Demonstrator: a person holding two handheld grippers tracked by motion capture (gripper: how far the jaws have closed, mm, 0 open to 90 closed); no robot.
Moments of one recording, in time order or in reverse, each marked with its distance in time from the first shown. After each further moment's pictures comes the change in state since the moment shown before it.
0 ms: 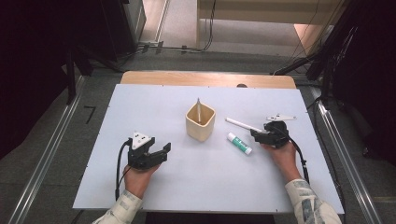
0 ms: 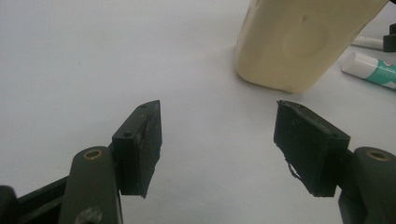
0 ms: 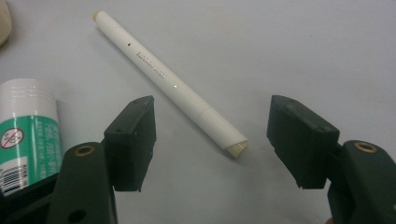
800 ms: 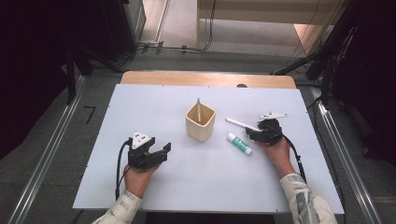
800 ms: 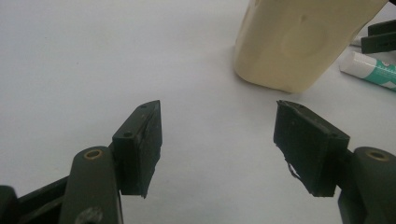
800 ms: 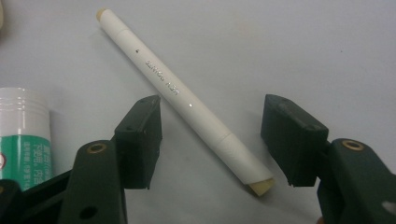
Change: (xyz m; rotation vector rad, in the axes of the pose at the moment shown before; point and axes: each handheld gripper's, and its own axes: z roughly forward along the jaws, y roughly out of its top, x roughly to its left) left arm 0.000 0.001 0.001 0.005 -0.006 -0.002; right arm 0.008 0.008 0.018 0.007 0.007 -0.056
